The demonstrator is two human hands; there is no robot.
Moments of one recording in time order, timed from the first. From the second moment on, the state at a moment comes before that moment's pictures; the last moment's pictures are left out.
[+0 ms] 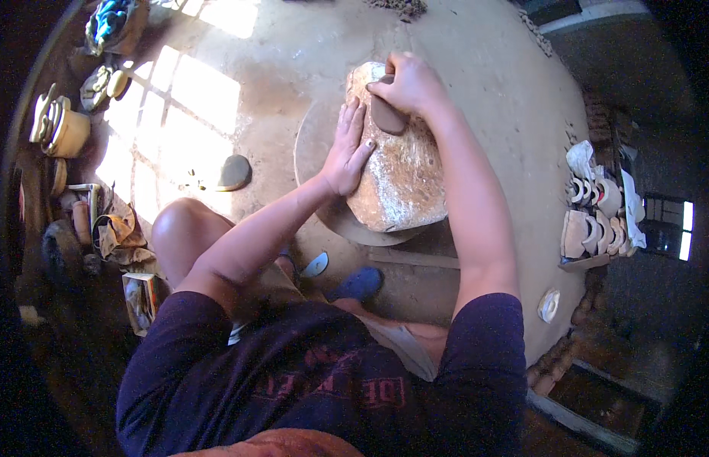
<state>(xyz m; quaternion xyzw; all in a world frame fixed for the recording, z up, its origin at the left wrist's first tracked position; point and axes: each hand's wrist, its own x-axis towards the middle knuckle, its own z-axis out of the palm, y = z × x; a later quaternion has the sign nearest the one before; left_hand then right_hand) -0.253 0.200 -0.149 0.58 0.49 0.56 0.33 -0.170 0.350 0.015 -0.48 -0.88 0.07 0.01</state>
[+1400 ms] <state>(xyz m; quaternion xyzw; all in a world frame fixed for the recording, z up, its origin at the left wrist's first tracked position) -0.137 0.195 0.006 0.89 0.32 0.24 0.21 0.059 -0.016 -0.018 -0.18 -0.11 0.71 0.68</state>
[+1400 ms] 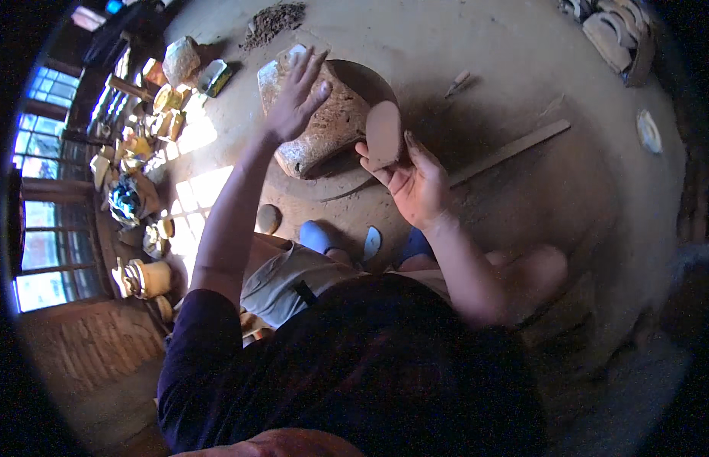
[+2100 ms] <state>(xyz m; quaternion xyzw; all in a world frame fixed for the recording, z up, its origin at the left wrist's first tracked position) -0.119 0.210 -0.067 0.84 0.54 -0.01 0.04 0.003 0.028 -0.150 -0.46 -0.27 0.40 0.75</state>
